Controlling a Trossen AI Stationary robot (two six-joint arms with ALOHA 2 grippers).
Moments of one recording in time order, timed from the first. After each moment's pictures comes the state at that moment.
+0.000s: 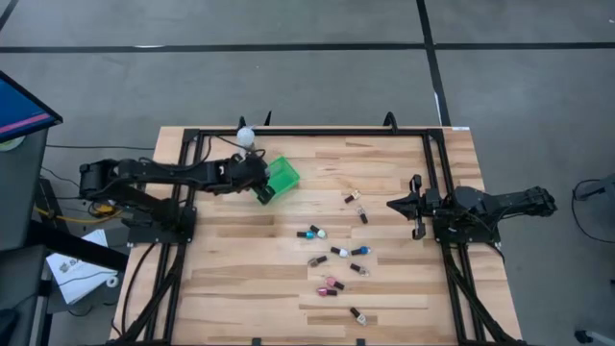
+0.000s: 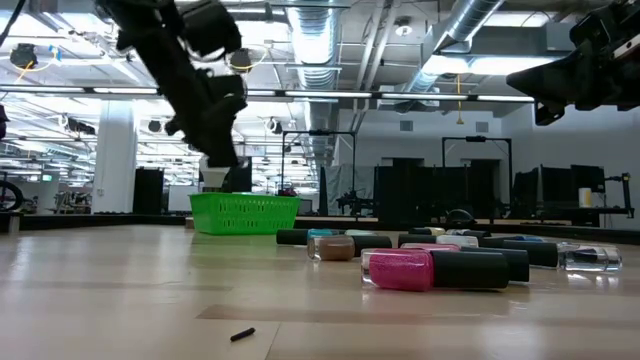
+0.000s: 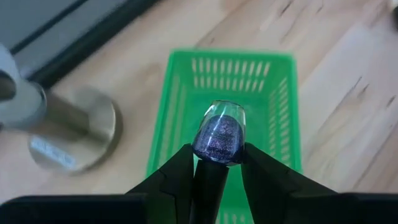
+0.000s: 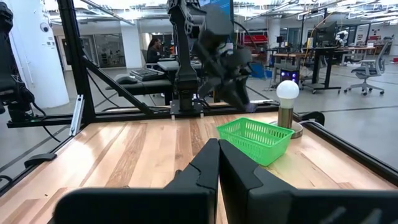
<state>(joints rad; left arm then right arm) 0.23 1.30 0.74 -0.37 -0.42 -0.38 0.16 0.01 0.01 0.05 0.25 0.03</state>
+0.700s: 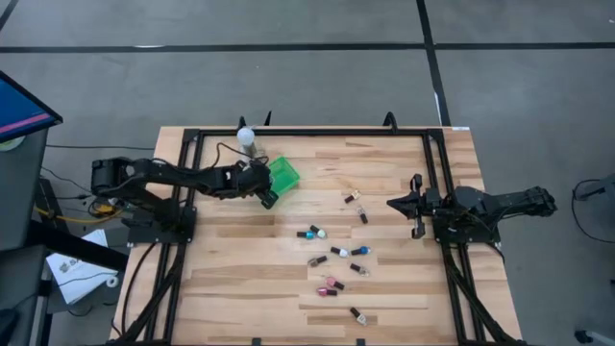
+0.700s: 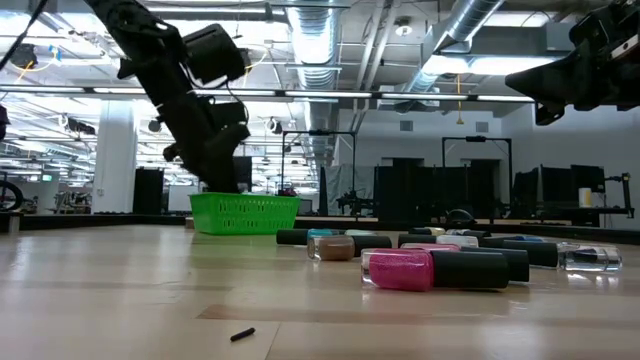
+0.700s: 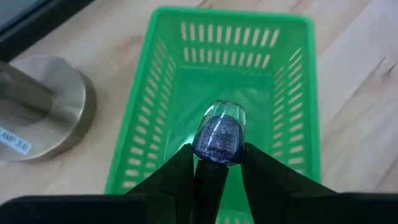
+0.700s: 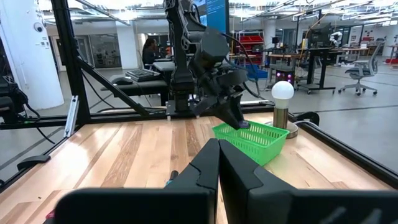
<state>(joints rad) 0.23 1.42 0.67 -0.22 -0.40 -0.43 0.16 0.01 0.01 0.05 0.26 0.03</state>
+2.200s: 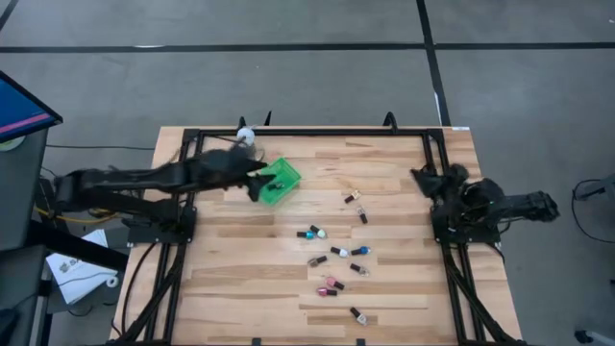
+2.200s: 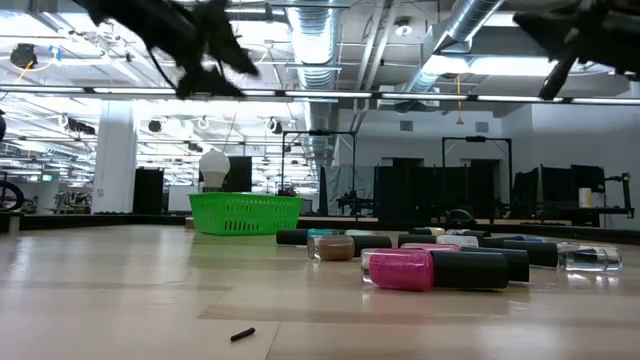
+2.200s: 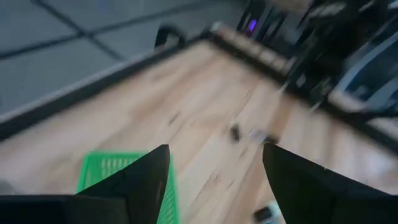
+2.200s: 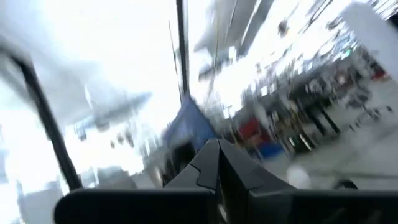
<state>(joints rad) 0.19 0.96 0.69 -0.14 -0.23 -0.42 0.09 0.01 0.01 0.57 0.40 0.41</state>
